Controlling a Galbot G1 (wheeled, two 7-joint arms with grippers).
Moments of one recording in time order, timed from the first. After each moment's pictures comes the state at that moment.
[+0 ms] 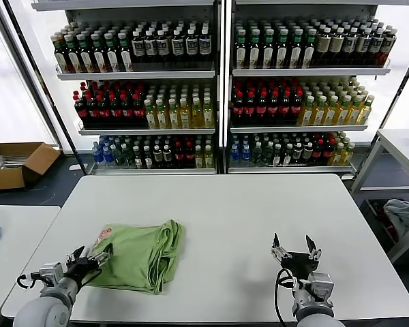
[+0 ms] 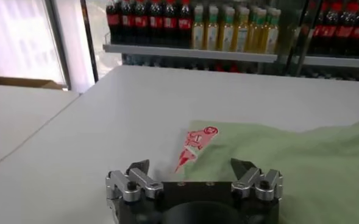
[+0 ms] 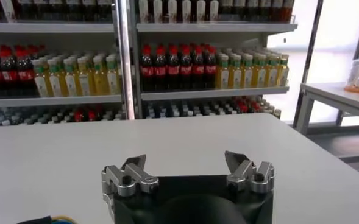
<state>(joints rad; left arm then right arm) 1.39 -1.16 -0.72 -1.84 -0.50 0.50 0.01 -1.48 1.33 0.40 2.19 0.26 -0.43 0.37</state>
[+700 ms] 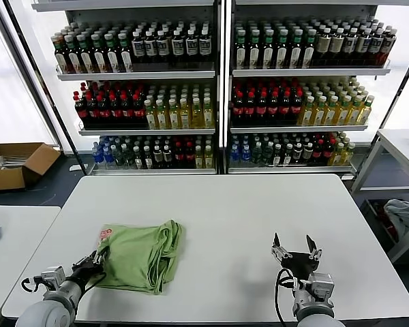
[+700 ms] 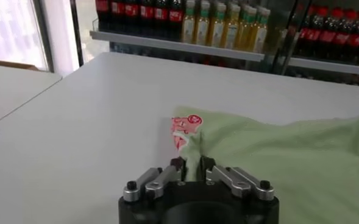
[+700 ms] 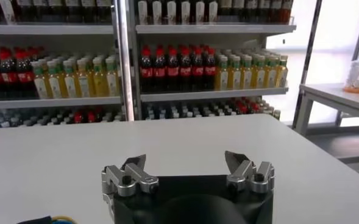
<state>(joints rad) 1.41 -1.17 -0.72 -1.83 -0.55 0.52 0.05 -1.48 1.33 0.41 2.19 0.26 -0.43 0.37</state>
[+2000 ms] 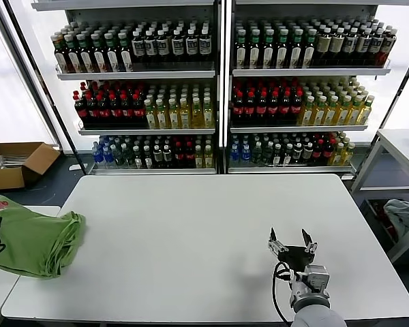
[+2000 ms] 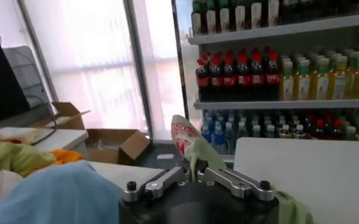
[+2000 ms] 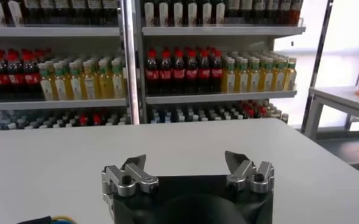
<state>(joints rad) 1.42 -0.89 -1.11 -1.76 -0.62 0.49 0.06 -1.42 1.31 0.39 2.15 0.28 -0.44 0.37</state>
